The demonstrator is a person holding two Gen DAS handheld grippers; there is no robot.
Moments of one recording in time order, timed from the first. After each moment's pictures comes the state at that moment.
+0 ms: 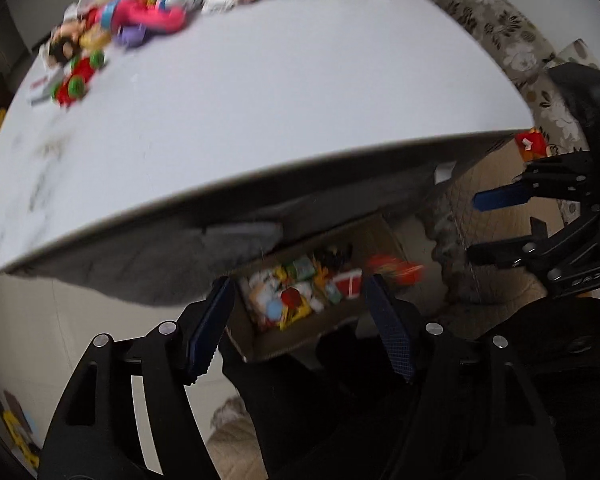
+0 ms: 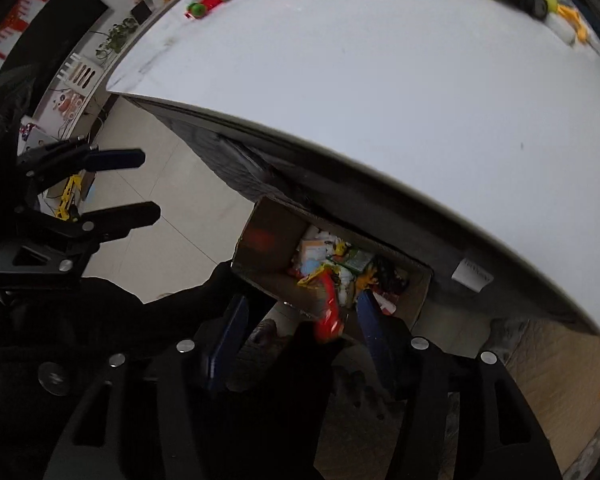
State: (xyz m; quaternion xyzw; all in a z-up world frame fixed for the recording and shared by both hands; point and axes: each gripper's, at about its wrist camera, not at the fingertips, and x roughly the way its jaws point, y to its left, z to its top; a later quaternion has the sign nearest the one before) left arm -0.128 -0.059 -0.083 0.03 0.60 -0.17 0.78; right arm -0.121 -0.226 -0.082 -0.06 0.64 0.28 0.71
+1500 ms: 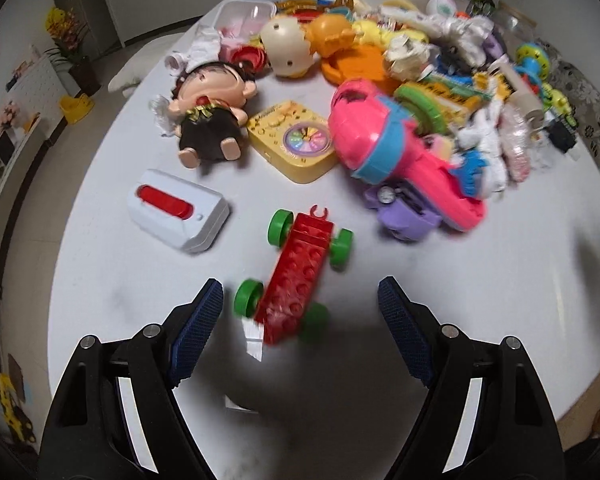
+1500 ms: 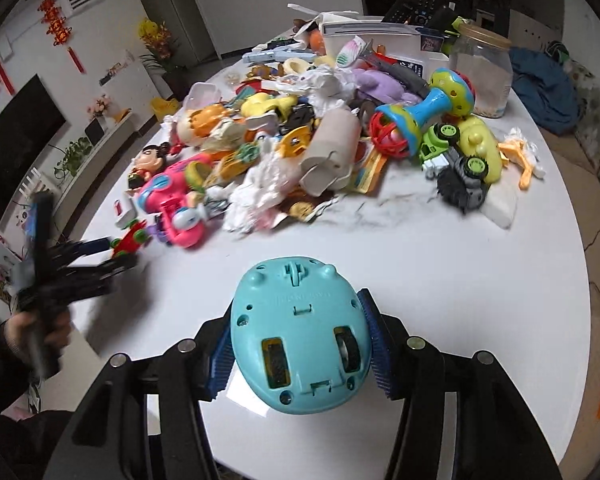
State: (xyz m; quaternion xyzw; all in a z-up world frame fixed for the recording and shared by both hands) left arm 0.072 0.078 -0.082 0.01 0.52 -0.01 0.86; right arm 0.039 -0.207 0.011 0.00 0.48 0.19 0.85
